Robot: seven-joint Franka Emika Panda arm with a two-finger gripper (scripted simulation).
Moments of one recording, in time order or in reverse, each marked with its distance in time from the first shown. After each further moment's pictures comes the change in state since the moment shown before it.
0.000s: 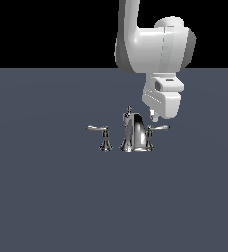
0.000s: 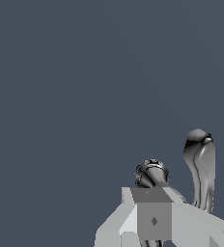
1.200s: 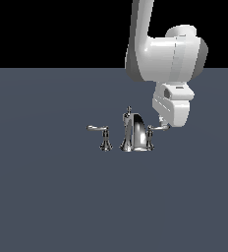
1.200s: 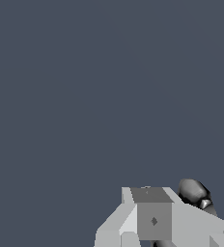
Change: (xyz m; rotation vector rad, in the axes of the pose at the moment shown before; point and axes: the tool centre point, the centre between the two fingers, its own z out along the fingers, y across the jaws) arm 0.029 0.017 0.020 0.004 -0.002 0.090
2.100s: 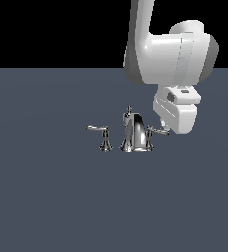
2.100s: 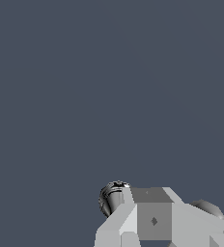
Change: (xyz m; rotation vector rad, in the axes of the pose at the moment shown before) arm -0.006 0.036 0.000 0.018 0.003 -0.013
